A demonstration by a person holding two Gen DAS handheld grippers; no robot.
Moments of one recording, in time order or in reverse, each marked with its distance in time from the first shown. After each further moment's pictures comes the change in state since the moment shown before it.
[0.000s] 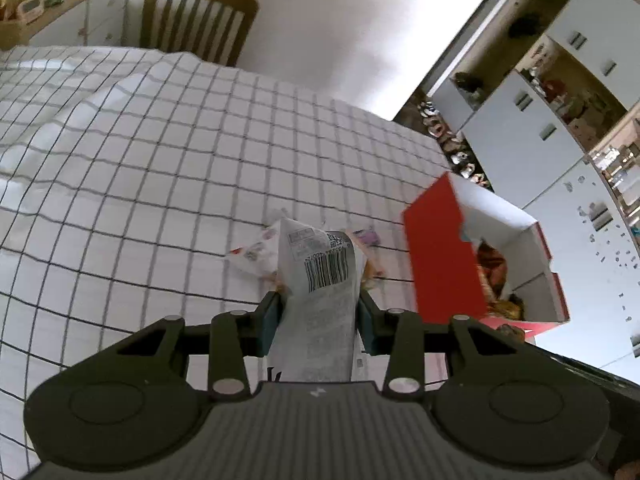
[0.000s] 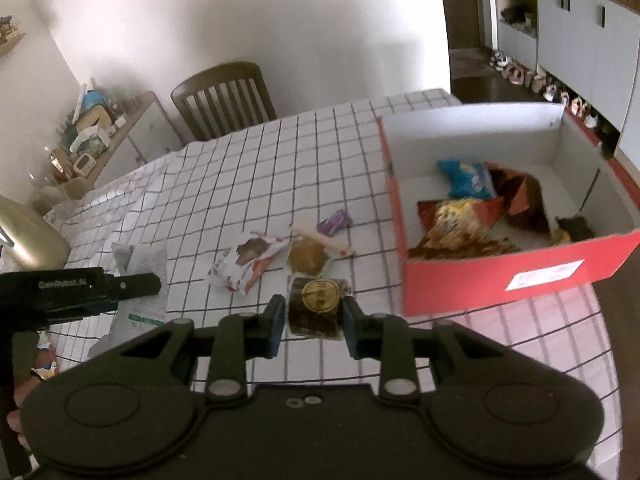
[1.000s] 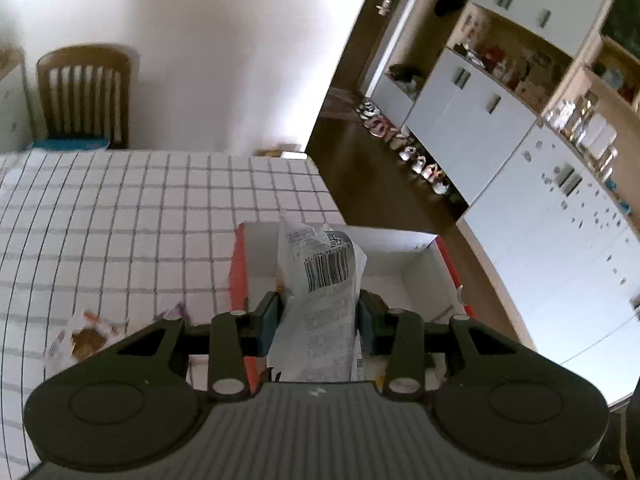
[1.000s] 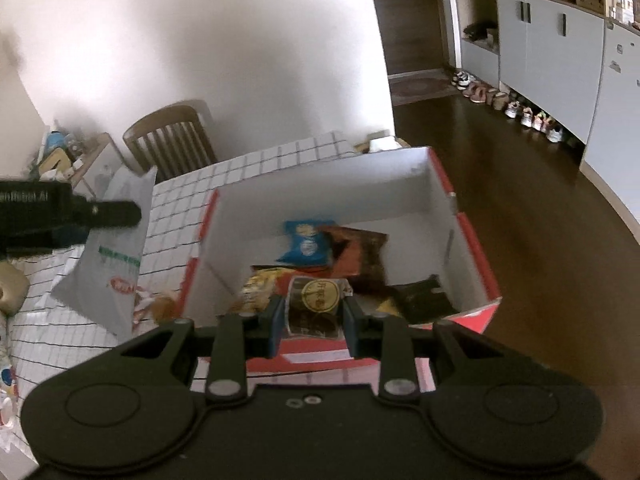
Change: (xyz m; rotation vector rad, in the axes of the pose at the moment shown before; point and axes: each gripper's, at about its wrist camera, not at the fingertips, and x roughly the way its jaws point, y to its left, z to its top) left arm 0.072 -0.241 0.042 0.224 -0.058 -0.037; right arm -0.031 -0.178 0.044 0.029 -0.054 -0.055
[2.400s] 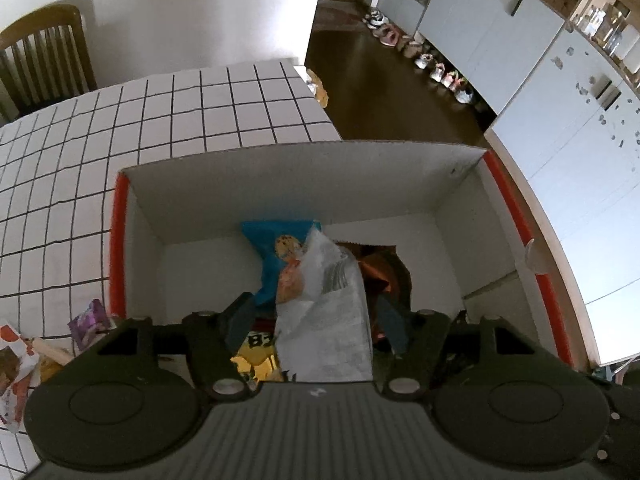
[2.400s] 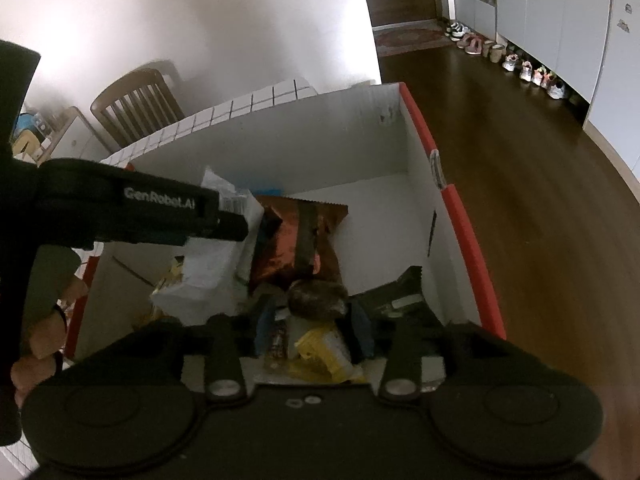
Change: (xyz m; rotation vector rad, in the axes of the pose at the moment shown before) left arm 0.150 -0.043 -0.005 0.080 0.265 0.084; right arm 0.081 -0.051 0.015 0.031 0.131 -0.007
